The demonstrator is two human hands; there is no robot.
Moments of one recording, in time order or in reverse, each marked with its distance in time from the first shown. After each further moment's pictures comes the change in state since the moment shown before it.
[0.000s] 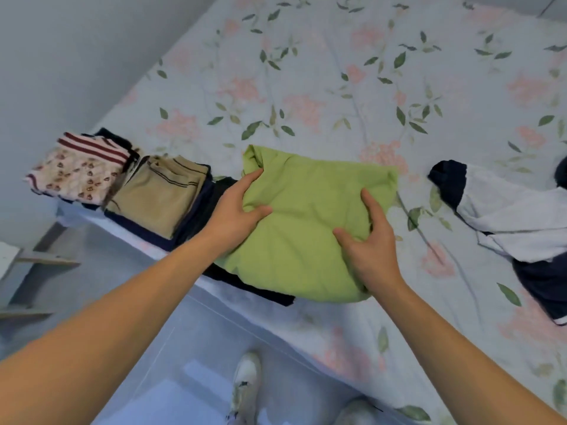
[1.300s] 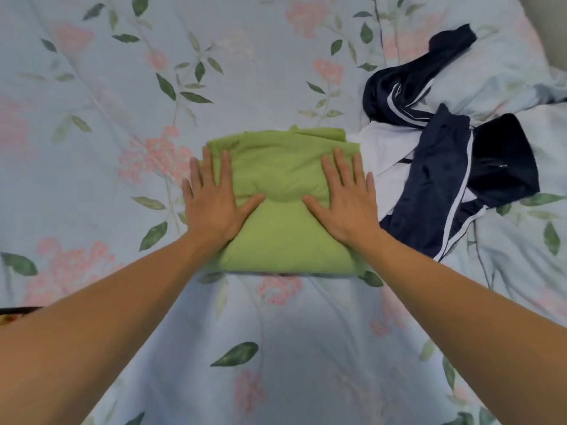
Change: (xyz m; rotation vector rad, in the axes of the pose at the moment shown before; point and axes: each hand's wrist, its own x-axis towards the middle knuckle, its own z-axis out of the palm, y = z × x) left_hand 0.239 0.016 0.447 0.788 -0.180 0.366; right_hand 0.209 0.279 -0.286 -0.979 0.192 0.082
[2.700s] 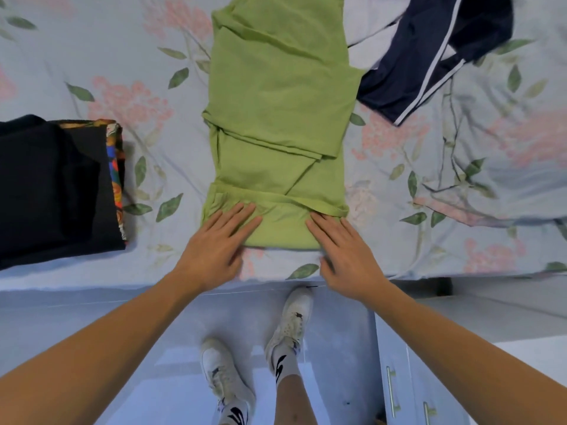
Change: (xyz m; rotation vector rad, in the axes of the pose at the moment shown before) left_hand -0.403 -0.061 0.027 0.195 -0.262 0.572; right_hand -0.429 0.001 0.055 0.079 -0.170 -0.398
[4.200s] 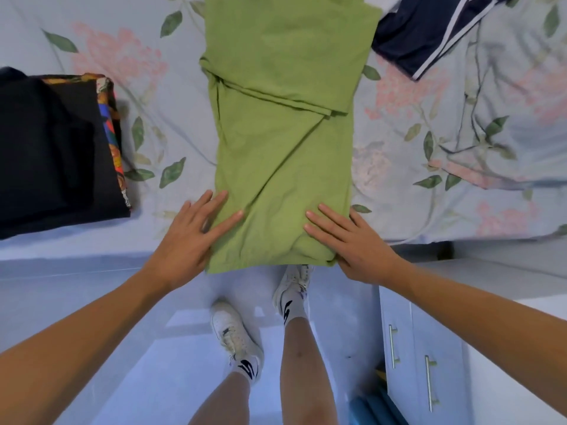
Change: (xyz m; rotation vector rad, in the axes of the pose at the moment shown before) left_hand -0.074 -0.026 0.011 -0.137 0.065 0.022; right_hand -0.031 0.001 0.016 -0.228 -0.168 -0.303
